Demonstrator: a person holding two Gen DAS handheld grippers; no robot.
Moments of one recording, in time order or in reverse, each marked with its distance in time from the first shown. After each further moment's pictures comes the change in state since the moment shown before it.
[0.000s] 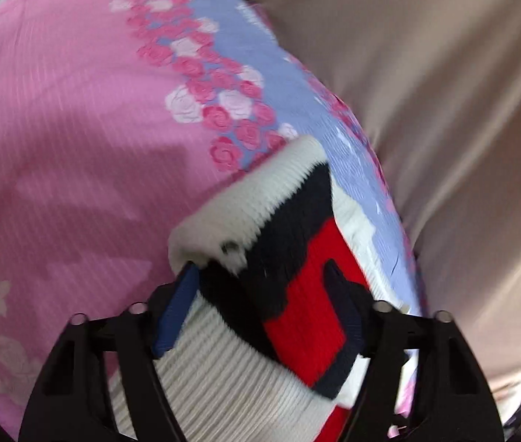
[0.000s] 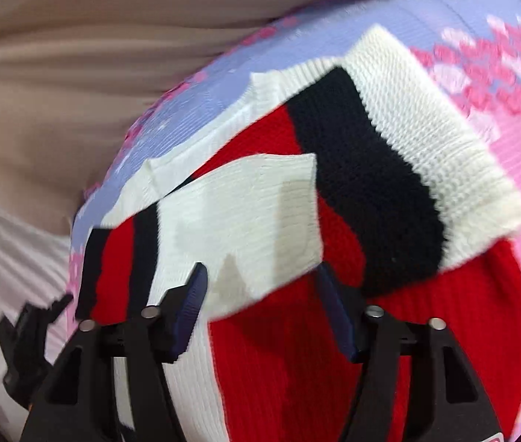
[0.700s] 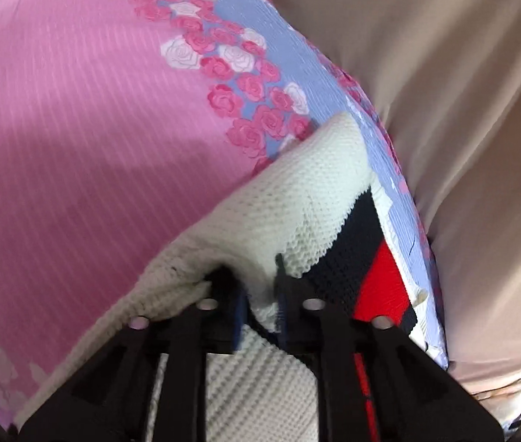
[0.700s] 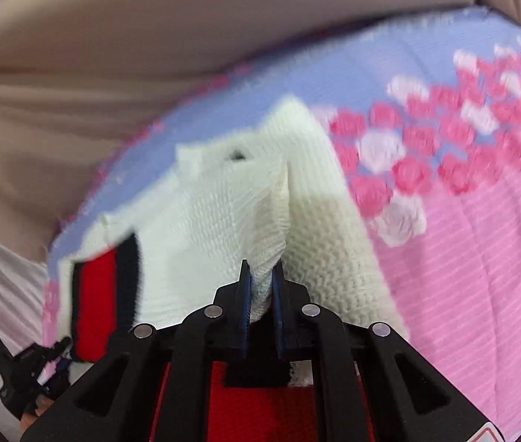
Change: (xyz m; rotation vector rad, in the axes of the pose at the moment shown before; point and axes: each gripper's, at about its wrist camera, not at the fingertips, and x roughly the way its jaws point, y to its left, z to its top) left arm 0.025 0.003 -0.037 0.048 0.008 0.043; right arm -0.020 -0.071 0.050 -0.058 -0.078 -0.077
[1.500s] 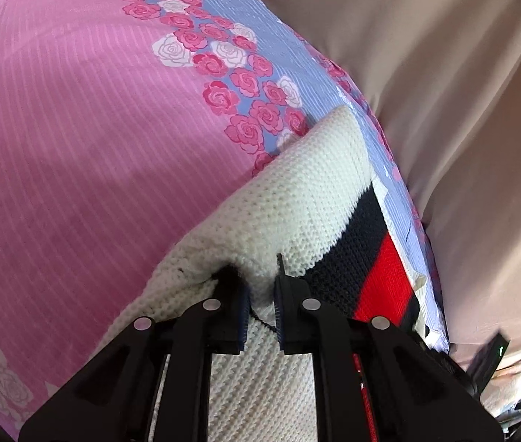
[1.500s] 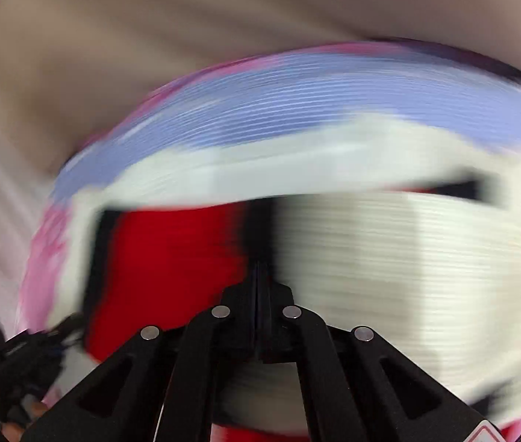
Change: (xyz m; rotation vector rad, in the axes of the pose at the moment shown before) left arm -0.005 0.005 0.000 0.052 0.044 -0.024; right arm 0.028 0.080 0.012 -0.201 0.041 -0.034
